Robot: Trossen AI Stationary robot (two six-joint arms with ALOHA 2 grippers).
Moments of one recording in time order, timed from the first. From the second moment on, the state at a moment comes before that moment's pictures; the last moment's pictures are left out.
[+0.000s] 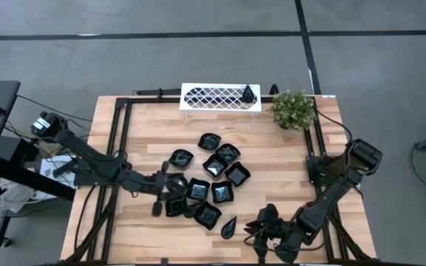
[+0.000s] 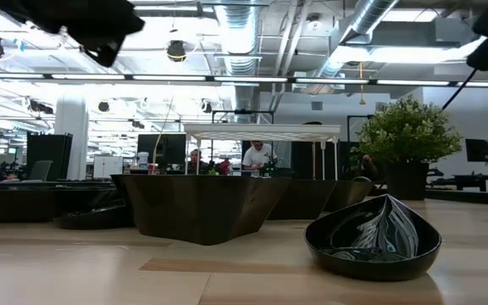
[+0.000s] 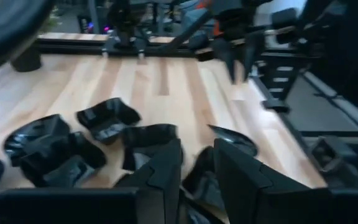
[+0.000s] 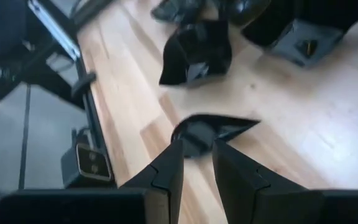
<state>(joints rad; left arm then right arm) -0.58 1.27 0.45 0.37 -0.41 -0.17 0.90 1.64 0.97 -0.16 0.76 1.35</state>
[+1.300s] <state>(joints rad) -0.69 1.23 0.38 0.43 -0.42 -0.30 0.78 1.87 0.97 0.06 0.60 1.44</state>
